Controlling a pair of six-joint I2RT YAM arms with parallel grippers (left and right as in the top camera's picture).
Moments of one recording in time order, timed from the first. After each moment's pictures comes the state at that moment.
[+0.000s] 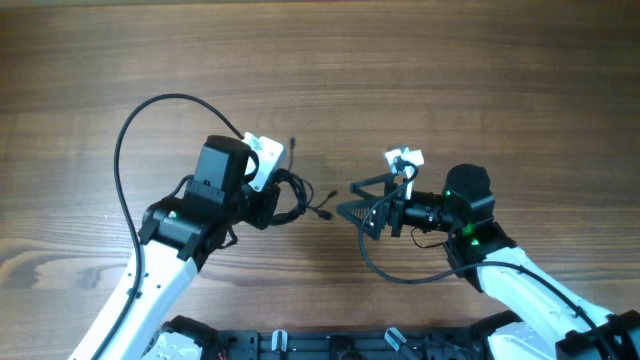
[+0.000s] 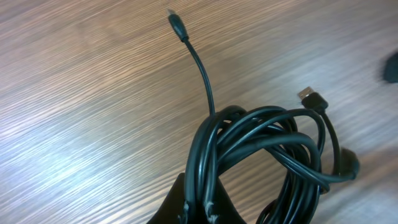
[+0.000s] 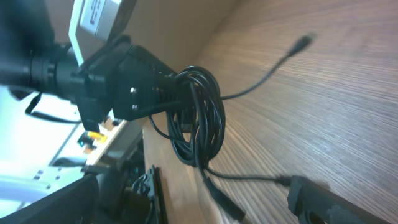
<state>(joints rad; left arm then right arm) -0.38 1.12 0.86 -0.72 0.09 0.06 0.35 1.27 0.35 0.63 -0.94 0.61</state>
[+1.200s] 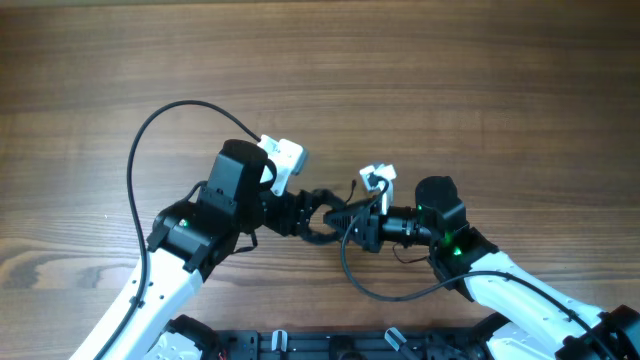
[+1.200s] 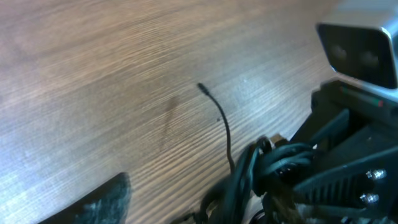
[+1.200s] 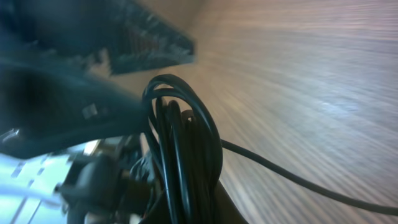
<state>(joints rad) -0.49 1.10 0.86 -0.65 0.29 -0.10 0.53 1.27 0.35 0.54 -0.83 0.62</state>
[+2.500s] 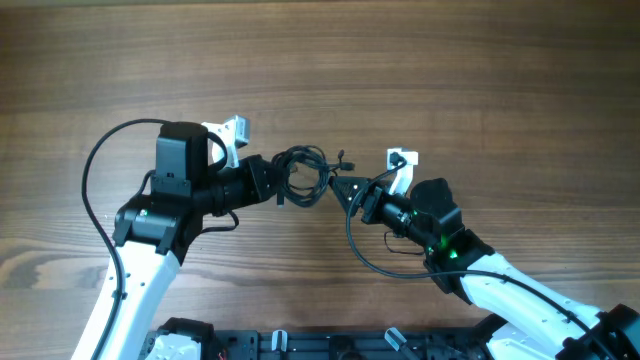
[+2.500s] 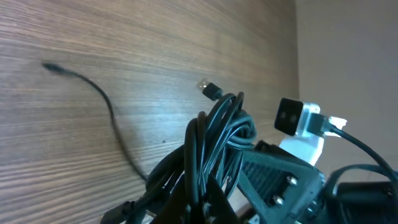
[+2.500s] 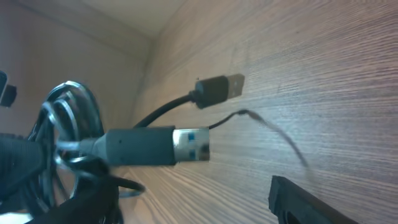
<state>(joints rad) -0.20 1.10 0.86 -0.59 0.63 -0.57 0.58 1.27 0.35 0.58 -0.30 0.94</state>
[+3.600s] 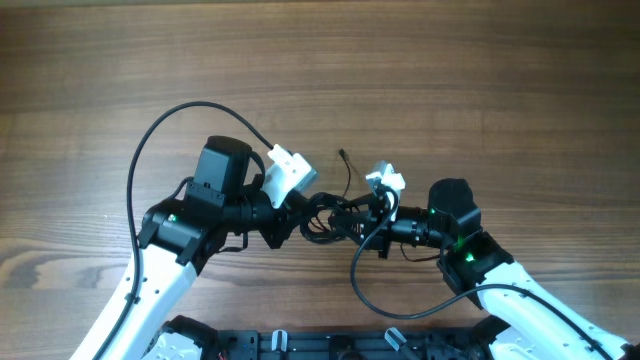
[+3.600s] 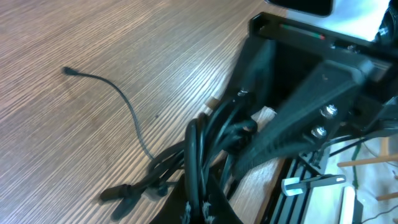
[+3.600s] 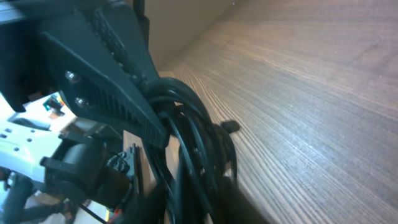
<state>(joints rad) -0.40 1.10 0.86 -0.70 0.65 0.19 0.51 1.14 0.35 0.47 -0.82 0.39</state>
